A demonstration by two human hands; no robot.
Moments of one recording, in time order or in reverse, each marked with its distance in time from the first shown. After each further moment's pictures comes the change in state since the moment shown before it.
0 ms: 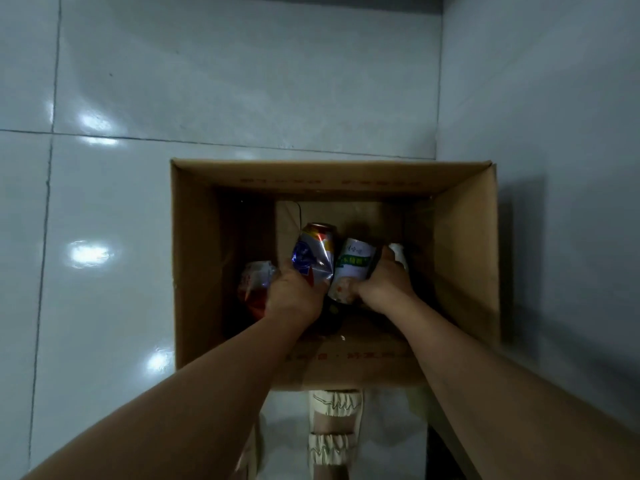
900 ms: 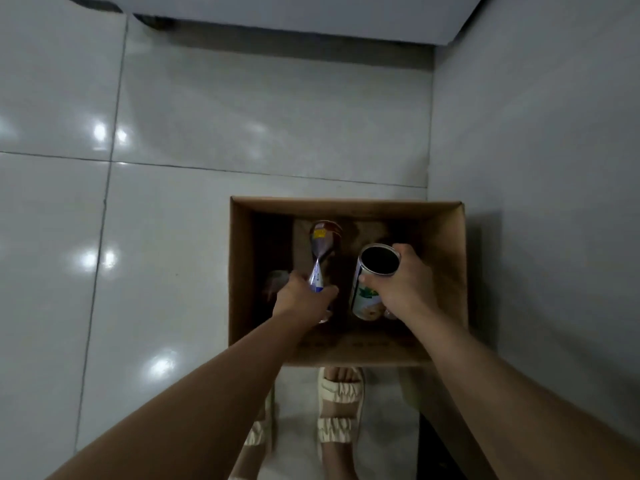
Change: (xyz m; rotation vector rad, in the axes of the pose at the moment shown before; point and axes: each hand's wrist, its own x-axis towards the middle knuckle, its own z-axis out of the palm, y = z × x) left_hand -0.066 0.018 -0.070 -0.159 -0.138 -0.014; right_hand -0.086 -0.040 -0.062 0.077 0.149 -0.135
